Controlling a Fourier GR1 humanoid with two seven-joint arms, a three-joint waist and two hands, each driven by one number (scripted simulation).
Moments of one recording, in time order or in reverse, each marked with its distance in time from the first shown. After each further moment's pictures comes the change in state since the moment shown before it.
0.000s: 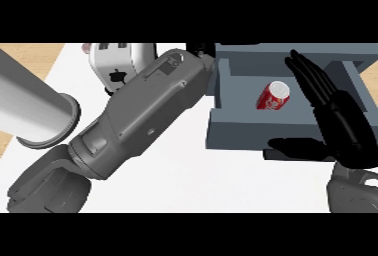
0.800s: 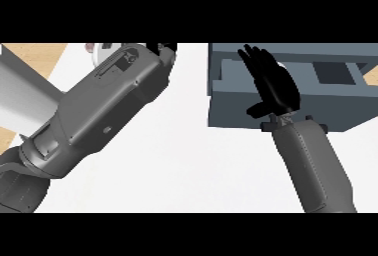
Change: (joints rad) left arm 0.114 0.183 -0.012 -0.209 -0.085 0.018 0.141; right arm -0.316 0.008 0.052 0.729 0.320 -0.341 -0.048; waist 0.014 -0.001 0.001
